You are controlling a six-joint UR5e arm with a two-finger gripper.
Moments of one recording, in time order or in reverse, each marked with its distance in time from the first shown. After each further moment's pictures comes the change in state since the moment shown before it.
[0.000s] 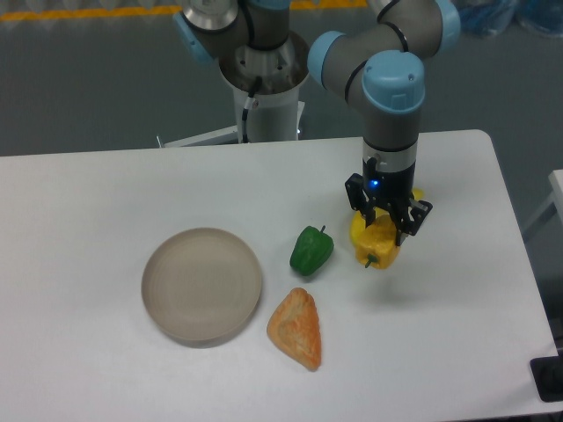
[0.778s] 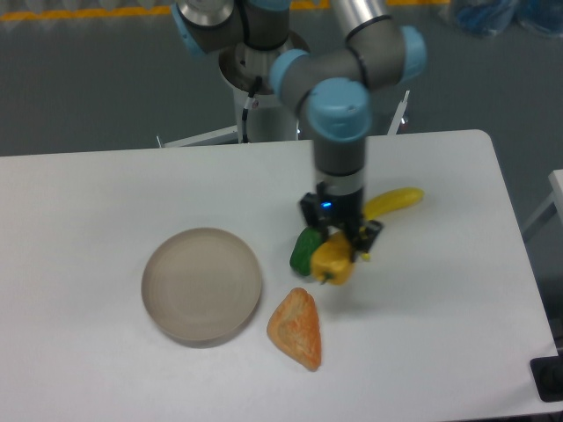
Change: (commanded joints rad) arm -0.028 -0.017 -0.012 0.014 0.020 -0.032
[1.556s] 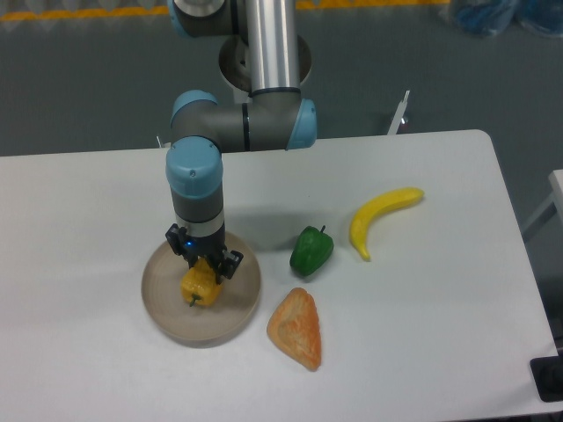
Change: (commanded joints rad) arm -0.448 -0.118 -0.020 0.048 -0.029 -0.569
